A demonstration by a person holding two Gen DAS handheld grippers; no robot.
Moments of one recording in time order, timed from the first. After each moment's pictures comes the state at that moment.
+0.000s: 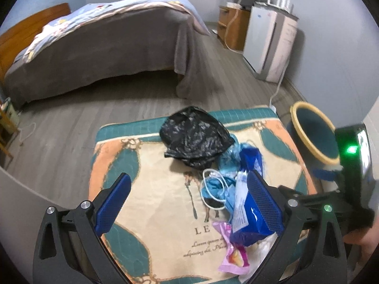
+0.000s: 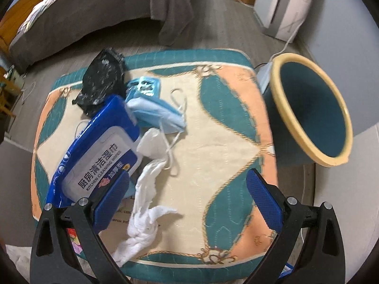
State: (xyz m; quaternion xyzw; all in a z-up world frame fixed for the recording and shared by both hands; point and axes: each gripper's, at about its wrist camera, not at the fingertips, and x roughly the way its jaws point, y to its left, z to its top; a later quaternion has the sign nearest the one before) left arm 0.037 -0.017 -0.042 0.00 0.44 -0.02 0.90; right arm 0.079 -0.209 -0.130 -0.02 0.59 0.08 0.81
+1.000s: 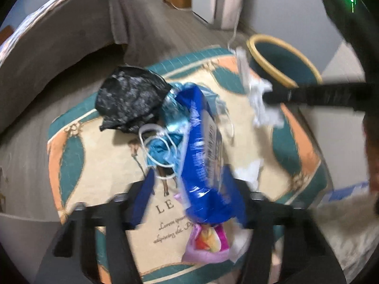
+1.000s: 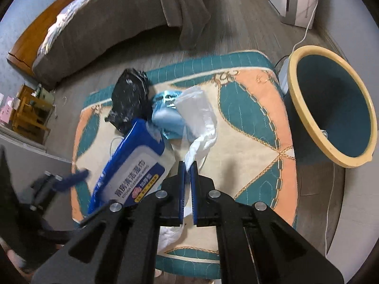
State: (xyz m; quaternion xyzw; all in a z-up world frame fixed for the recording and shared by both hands) left arm 0.036 -0.087 -0.104 0.10 0.54 -0.15 0.82; right arm 0.096 -0.244 -0.100 0.10 0.59 0.16 0.79
